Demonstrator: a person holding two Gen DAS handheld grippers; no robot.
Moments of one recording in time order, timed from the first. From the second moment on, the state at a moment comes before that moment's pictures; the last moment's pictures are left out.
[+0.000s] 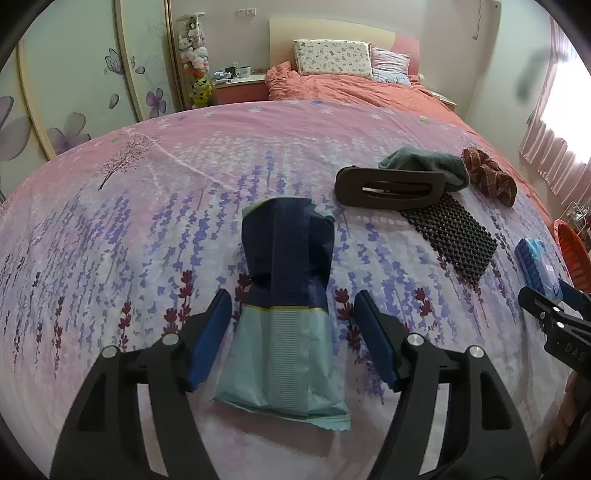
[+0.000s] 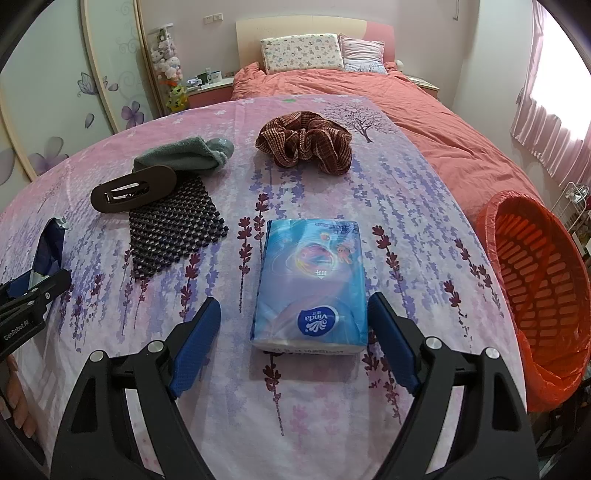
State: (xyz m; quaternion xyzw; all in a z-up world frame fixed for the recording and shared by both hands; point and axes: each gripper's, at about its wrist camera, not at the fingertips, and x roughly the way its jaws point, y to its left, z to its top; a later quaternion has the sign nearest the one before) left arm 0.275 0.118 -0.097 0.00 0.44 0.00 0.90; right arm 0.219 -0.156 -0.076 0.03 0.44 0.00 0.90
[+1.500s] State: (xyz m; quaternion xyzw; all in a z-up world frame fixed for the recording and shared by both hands) left arm 0.230 0.110 -0.032 0.03 0.38 -0.02 0.92; right arm 0.169 -0.176 -0.032 0.06 0.37 -0.02 0.93
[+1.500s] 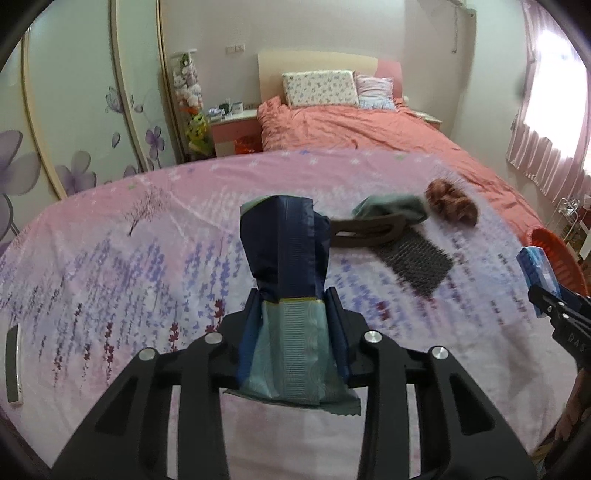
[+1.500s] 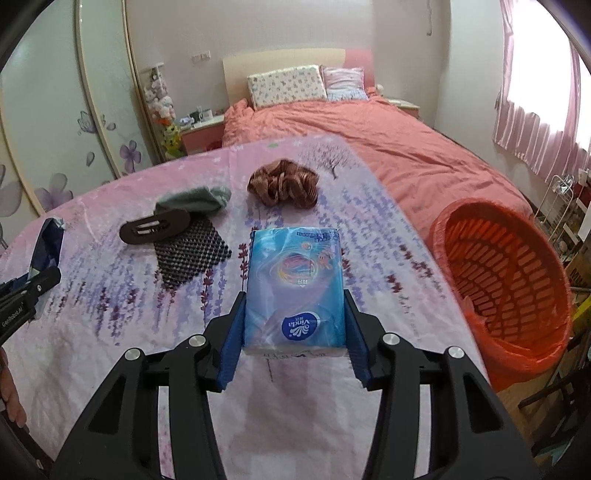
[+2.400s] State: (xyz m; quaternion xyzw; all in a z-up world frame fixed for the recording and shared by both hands) left arm 0.186 -0.098 0.041 0.06 0.32 -0.19 0.92; right arm 0.105 -0.298 0.034 0.07 0.26 -0.12 0.96
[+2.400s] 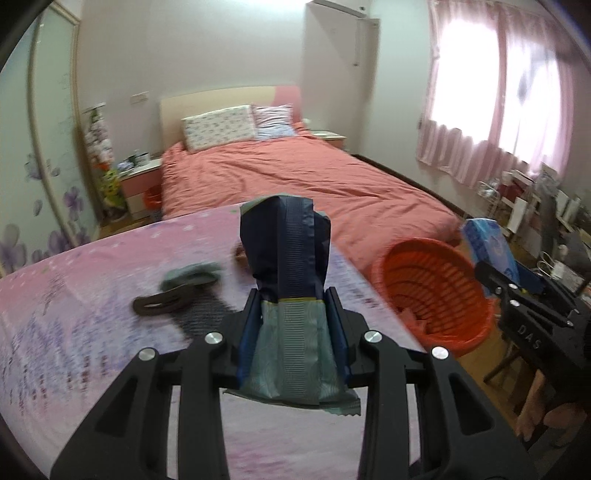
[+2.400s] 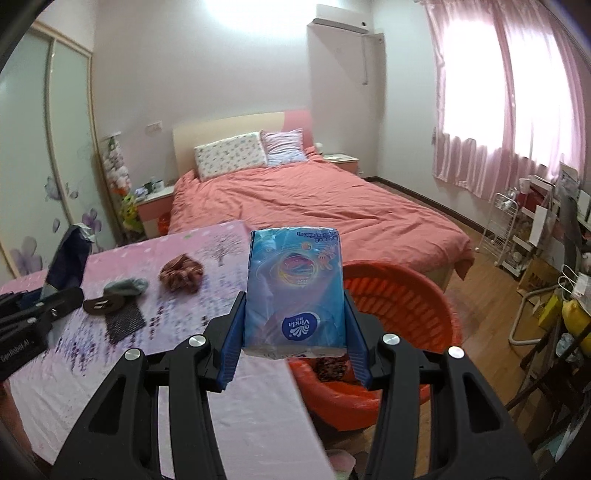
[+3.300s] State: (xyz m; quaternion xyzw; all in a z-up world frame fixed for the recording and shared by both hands) left arm 0.247 -0.301 -0.044 0.10 0.39 -0.31 0.86; right arm 0.141 -0.442 -0.030 0.23 0.28 -0.13 0.92
